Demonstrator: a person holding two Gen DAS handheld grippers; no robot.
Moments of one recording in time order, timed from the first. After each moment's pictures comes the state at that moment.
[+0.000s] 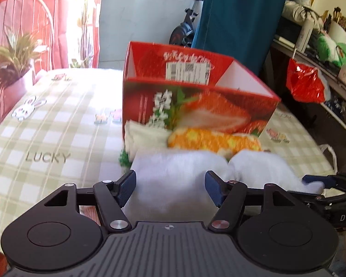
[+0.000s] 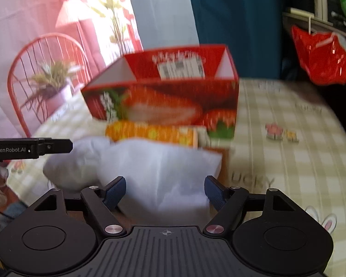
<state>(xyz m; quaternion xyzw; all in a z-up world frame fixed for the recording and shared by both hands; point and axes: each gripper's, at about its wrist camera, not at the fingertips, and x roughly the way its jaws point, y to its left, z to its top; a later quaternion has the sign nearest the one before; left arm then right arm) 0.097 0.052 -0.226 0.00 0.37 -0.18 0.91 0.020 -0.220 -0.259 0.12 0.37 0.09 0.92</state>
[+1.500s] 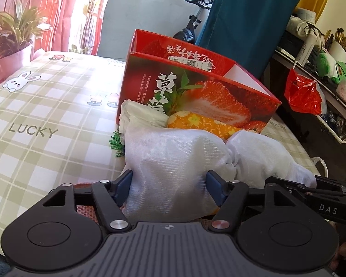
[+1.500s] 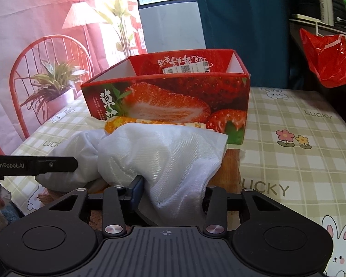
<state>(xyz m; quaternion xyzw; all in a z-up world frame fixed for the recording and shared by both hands) 0.098 0.061 -0.263 -0.07 0.36 -0.19 0.91 0.029 -0.208 -0.287 0.11 0.31 0.10 0.94</state>
